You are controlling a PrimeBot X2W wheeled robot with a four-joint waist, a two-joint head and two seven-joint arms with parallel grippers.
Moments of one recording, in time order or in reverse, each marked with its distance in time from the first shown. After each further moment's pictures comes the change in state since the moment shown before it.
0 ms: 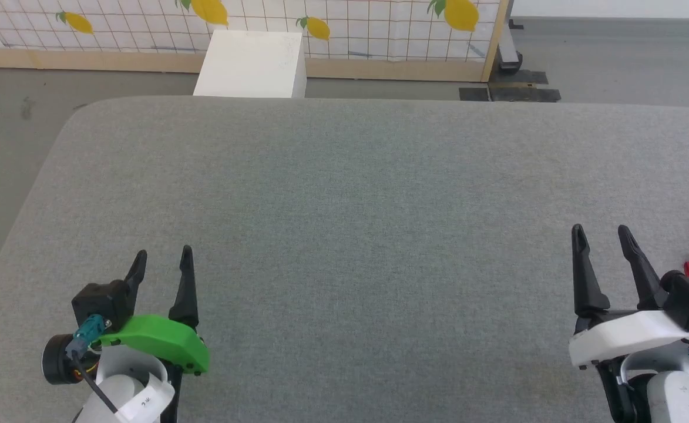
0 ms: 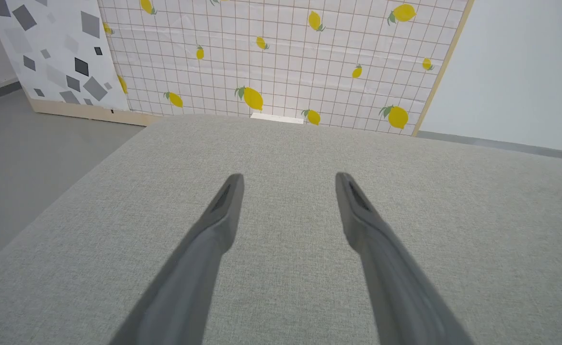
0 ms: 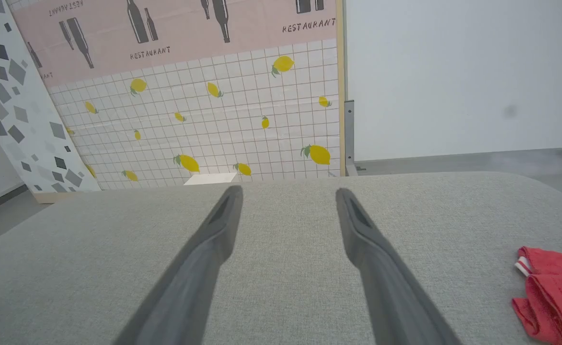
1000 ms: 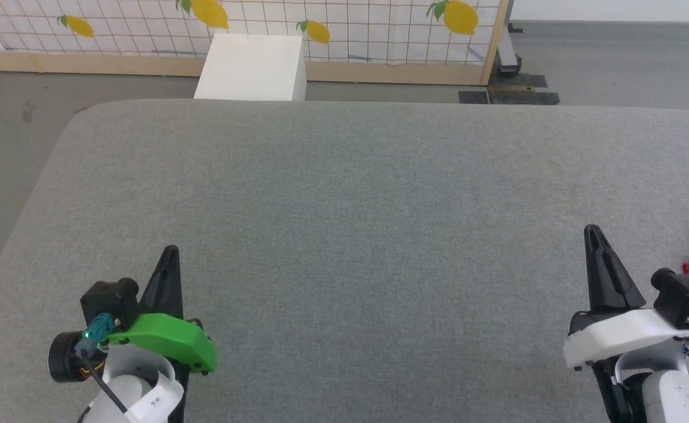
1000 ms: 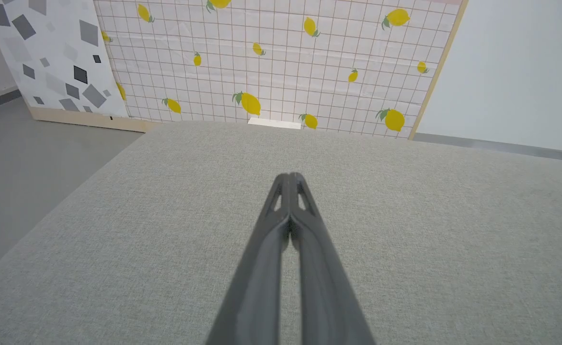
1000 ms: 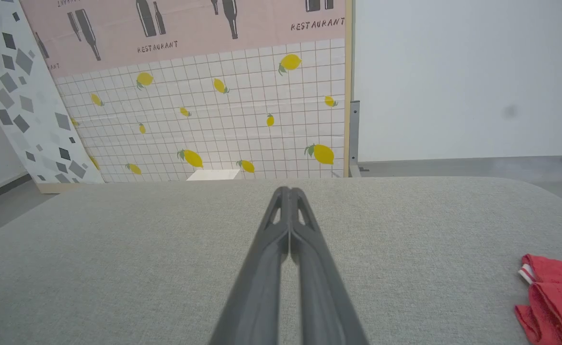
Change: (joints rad) left arm 0.013 -0.044 0.039 -0.035 0.072 -0.015 0.033; right arm 0.002 0.000 0.018 -0.014 -0.023 0.000 0.024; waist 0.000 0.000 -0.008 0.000
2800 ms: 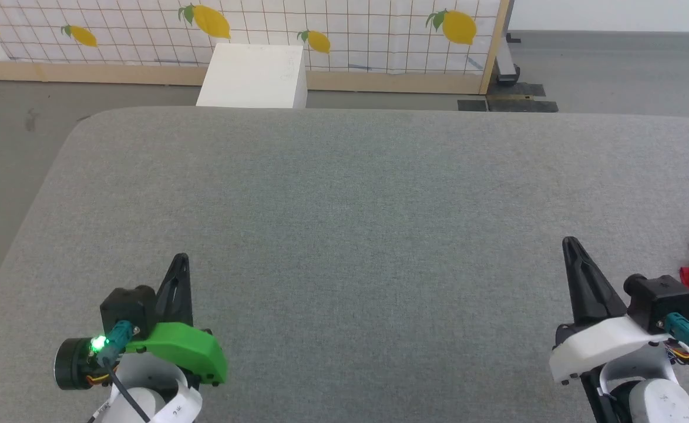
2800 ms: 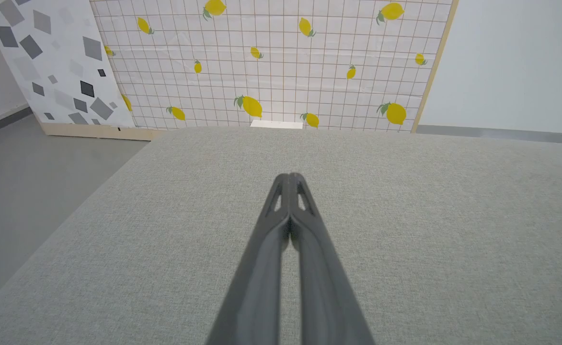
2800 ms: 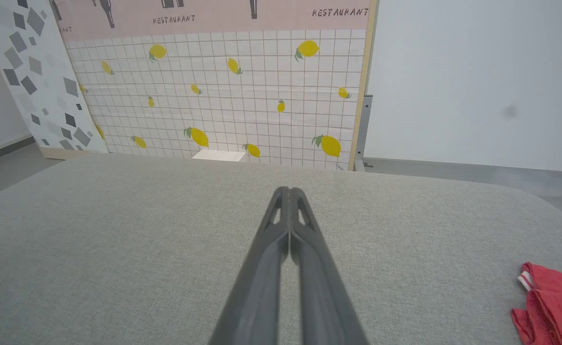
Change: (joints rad) left arm 0.060 -0.101 0.094 -0.084 0.194 -0.045 0.082; right arm 0.034 0.000 0.046 -0.044 -0.079 0.000 0.063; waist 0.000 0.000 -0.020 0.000
